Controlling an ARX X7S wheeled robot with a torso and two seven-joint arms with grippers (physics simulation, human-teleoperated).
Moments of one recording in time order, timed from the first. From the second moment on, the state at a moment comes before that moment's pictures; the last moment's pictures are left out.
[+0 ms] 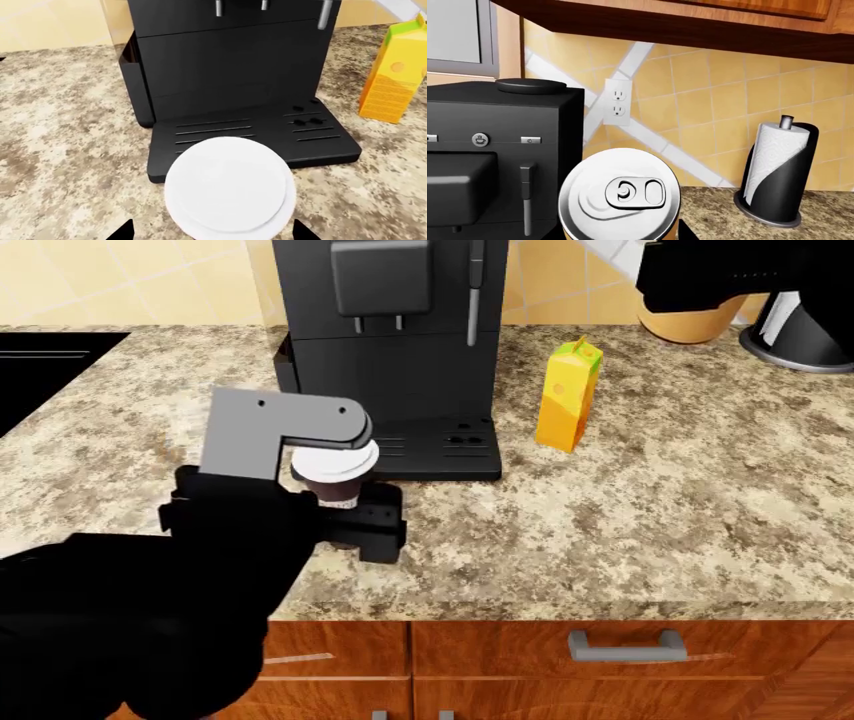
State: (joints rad) left arm -1.41 -0.76 1.27 0.55 -1.87 -0.35 -1.32; right arm 1.89 0.94 -1.00 -0.42 2.01 0.69 1.31
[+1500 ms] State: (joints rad) left arm -1.72 -0.81 1.06 0.61 -2.03 -0.34 -1.36; right arm 1.91 0.91 -1.00 -0.41 1.99 0.72 1.29
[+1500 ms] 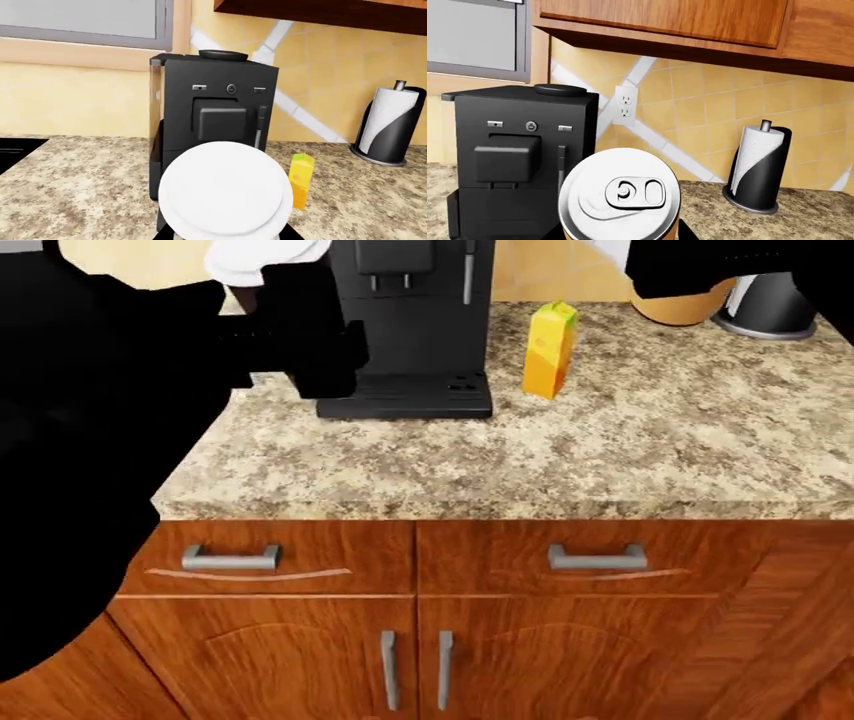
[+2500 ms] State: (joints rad) left arm -1.75 -0.83 1.04 0.59 -2.03 -0.34 -1.36; right arm 1.94 0.90 -1.02 -0.40 1.95 0.78 1.30
